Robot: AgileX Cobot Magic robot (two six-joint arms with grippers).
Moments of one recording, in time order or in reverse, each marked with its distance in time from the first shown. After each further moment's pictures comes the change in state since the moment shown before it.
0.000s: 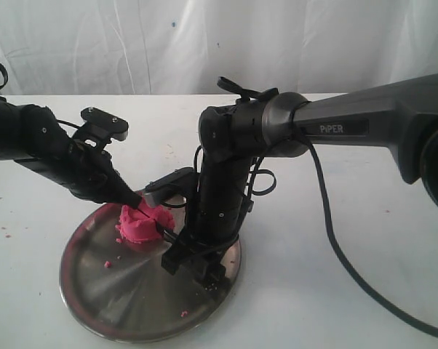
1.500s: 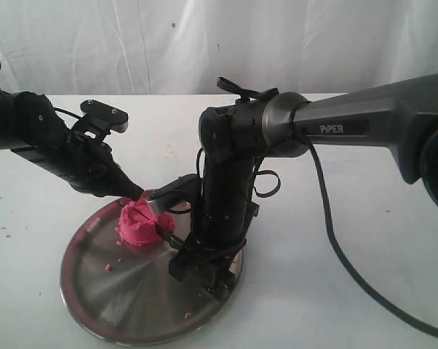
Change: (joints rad) left arm 0.000 -0.026 -0.025 -0.021 0.065 0.000; right arm 0.000 -0.002 0.000 -0.008 0.090 0.000
